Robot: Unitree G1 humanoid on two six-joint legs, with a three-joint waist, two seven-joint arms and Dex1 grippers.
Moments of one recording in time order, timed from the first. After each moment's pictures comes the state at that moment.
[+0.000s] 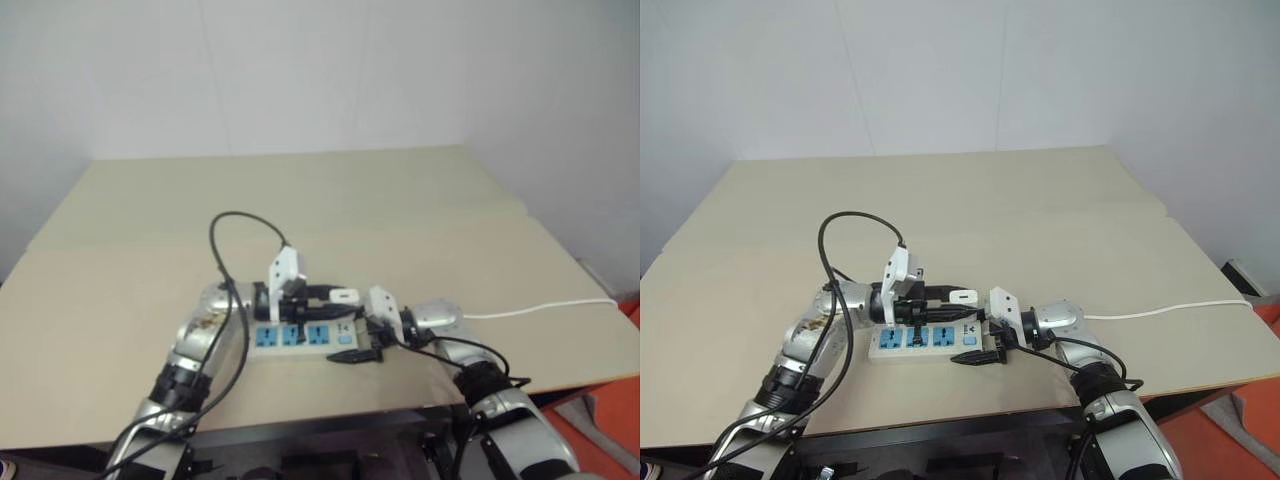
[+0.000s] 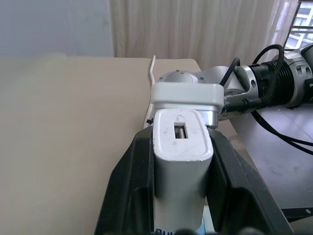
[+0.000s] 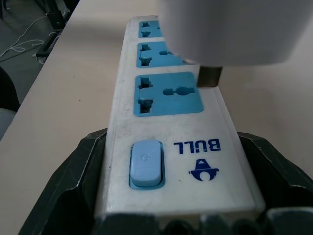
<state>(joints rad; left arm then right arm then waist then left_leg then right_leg) -0.54 0.35 -0.16 0.04 -0.38 0.33 -1.18 -0.62 -0.35 0.26 0.59 0.16 -0.18 1.37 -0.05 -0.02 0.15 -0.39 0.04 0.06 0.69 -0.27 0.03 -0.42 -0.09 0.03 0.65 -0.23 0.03</state>
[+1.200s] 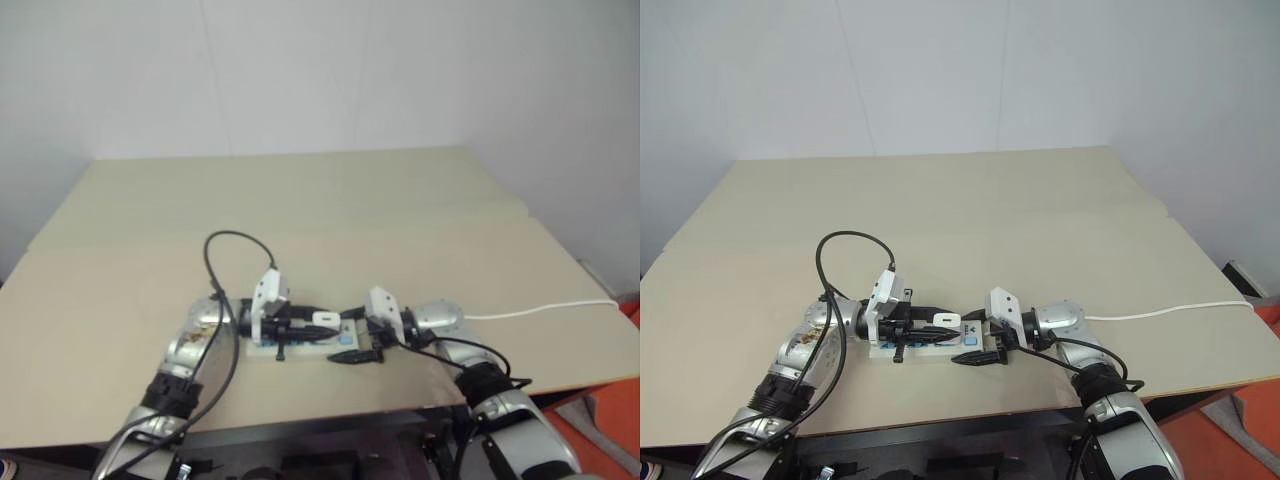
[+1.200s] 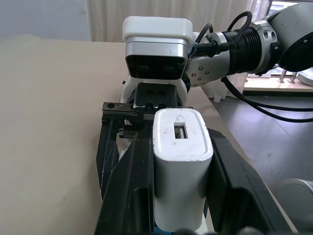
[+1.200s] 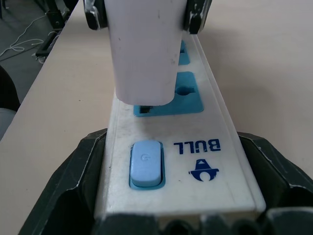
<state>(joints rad) -0.50 0.40 -0.17 0.22 -0.38 0.13 -1.35 -0.61 -0.35 0.26 0.58 0.16 -0.16 1.36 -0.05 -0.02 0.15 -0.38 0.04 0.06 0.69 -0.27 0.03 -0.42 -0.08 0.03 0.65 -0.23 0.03</state>
